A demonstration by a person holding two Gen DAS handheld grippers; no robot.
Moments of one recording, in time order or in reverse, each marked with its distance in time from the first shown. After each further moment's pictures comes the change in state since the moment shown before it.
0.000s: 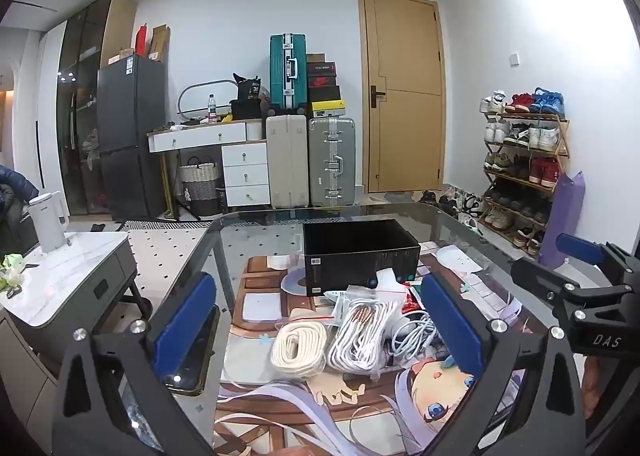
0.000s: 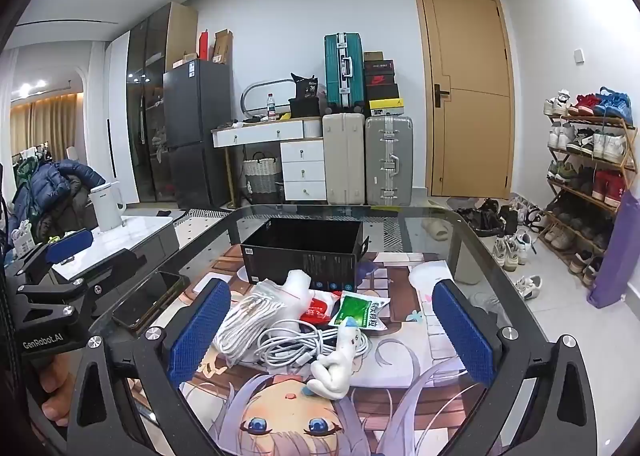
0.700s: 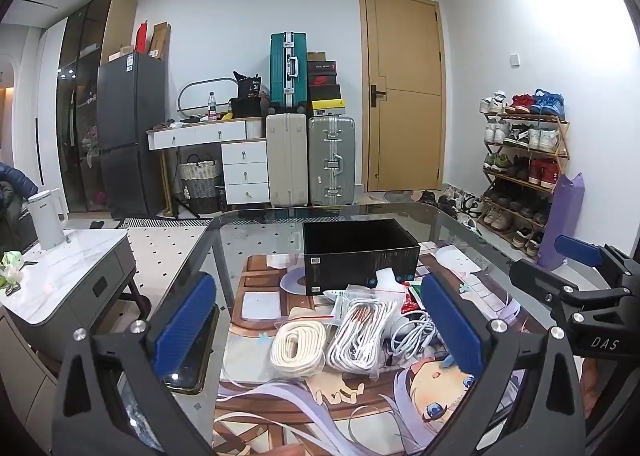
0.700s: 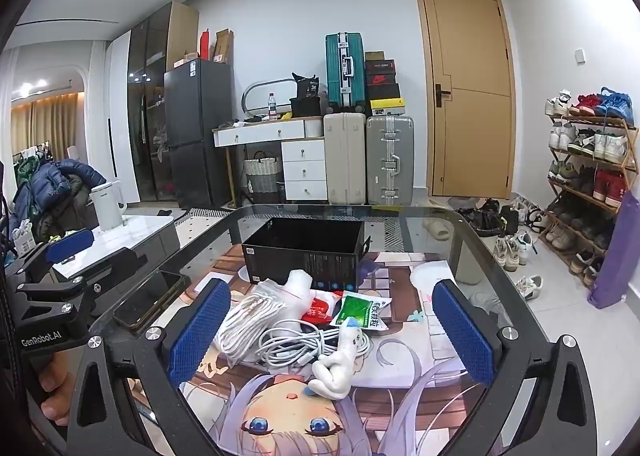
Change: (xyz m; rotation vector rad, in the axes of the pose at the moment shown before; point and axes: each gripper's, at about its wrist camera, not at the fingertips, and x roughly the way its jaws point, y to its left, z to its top) left arm -0.001 -0.003 -0.001 0.010 0.013 0.004; right arm 0.000 0.000 0.000 -0.008 0.001 -0.002
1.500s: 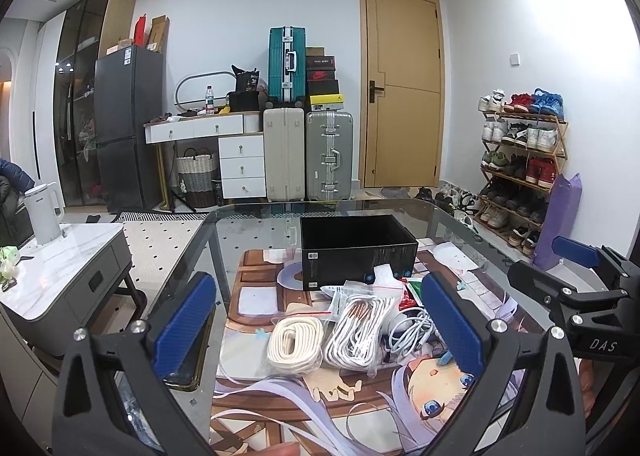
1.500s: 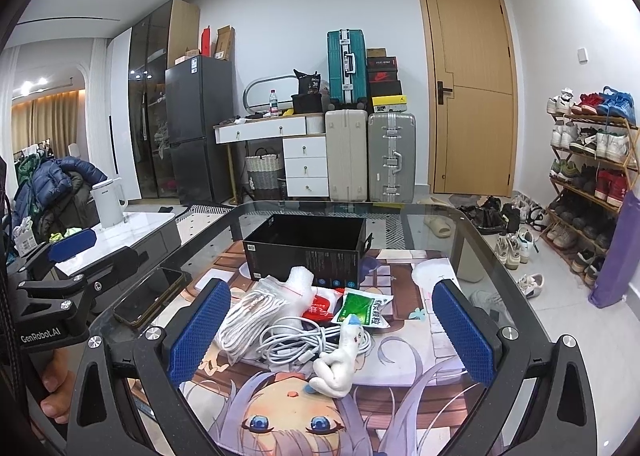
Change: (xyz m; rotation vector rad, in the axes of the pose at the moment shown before) left arm 0.006 0.007 0.000 -0.015 0.025 -0.022; right arm 0.005 0.003 -0.005 -0.008 0.008 0.007
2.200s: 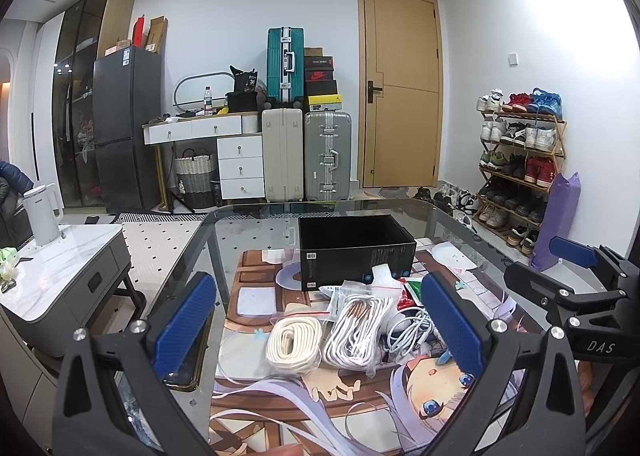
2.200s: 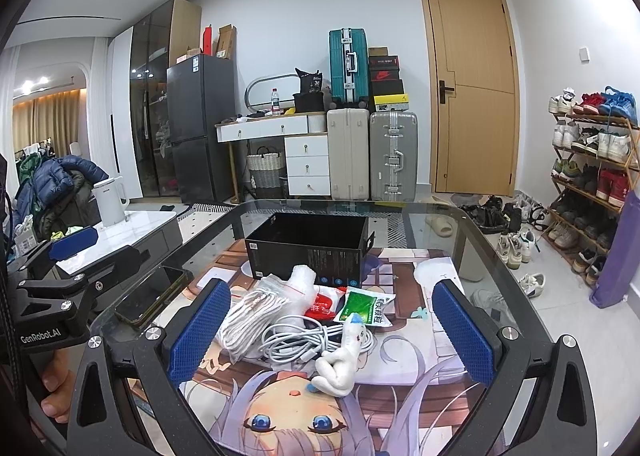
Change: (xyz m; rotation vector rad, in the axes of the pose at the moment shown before) left arm -0.002 0.000 0.001 0.003 0.002 -0.003; right arm -0.002 0.001 0.002 0.005 0.008 0.001
